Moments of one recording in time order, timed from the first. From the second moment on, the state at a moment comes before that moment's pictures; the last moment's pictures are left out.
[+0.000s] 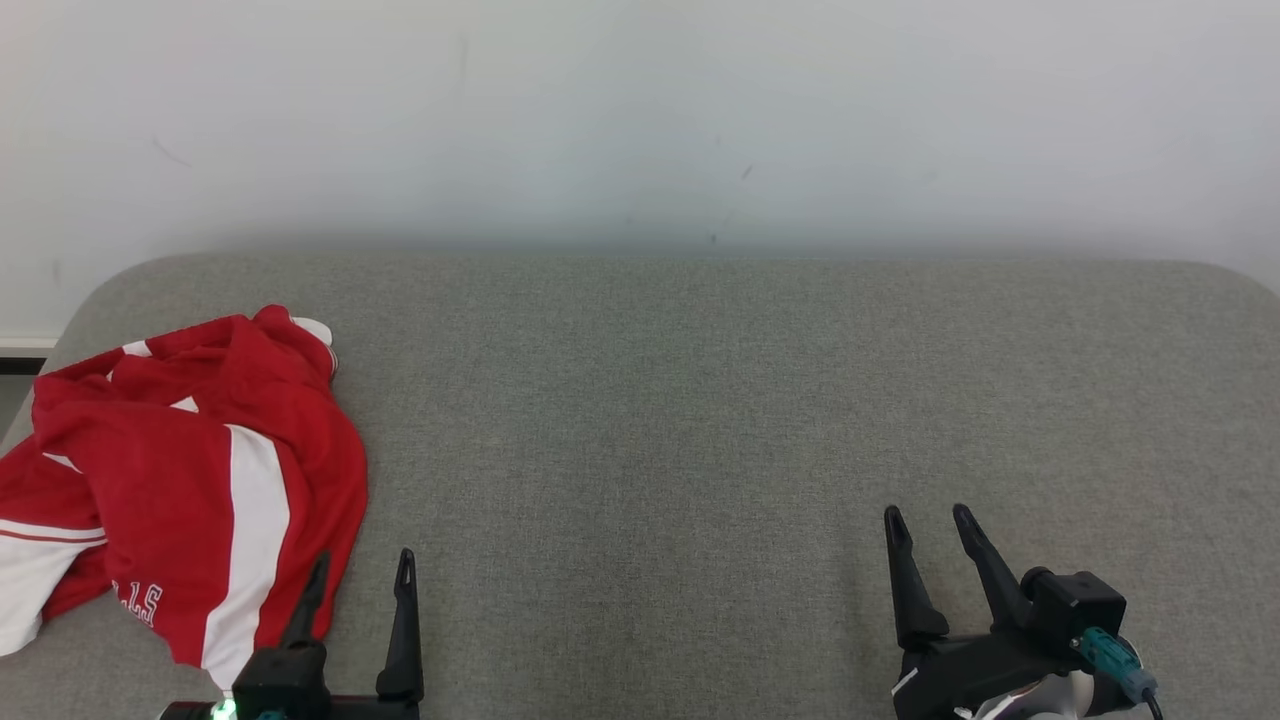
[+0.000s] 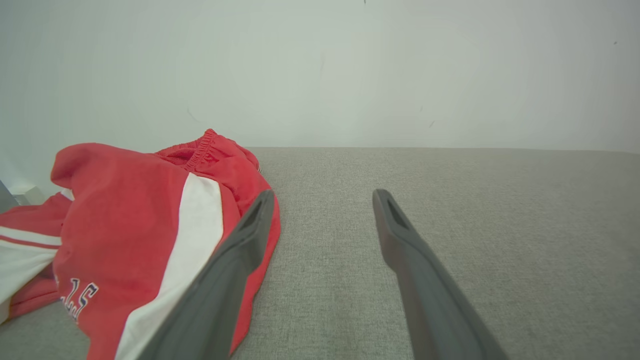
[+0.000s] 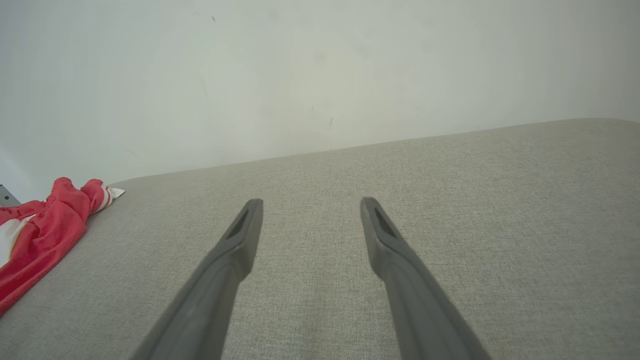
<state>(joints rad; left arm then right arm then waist) -0.09 0.07 -0.07 0.30 -0.12 -0.05 -0.26 -0.16 -0.05 0.08 0.44 0.25 0.13 -0.26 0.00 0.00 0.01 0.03</state>
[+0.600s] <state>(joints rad) -0.09 0.06 -0.05 0.31 -0.11 -0.05 -0.26 -0.16 -0.05 0.07 0.44 0.25 0.13 -0.26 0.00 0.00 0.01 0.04</state>
